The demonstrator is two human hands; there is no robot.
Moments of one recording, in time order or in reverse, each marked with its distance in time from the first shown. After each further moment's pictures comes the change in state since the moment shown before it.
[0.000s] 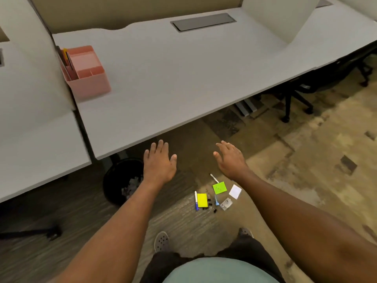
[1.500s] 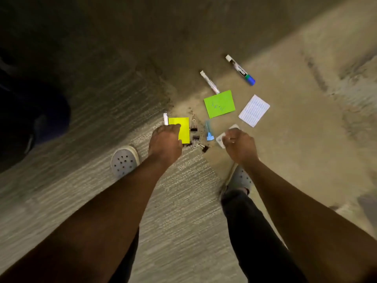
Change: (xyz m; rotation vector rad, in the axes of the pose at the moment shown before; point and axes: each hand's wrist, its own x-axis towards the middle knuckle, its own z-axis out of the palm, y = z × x) left_hand 0.127 0.020 0.659 0.140 -0.563 0.024; right_hand 0.113 0.403 0.525 0.337 -0.465 0.495
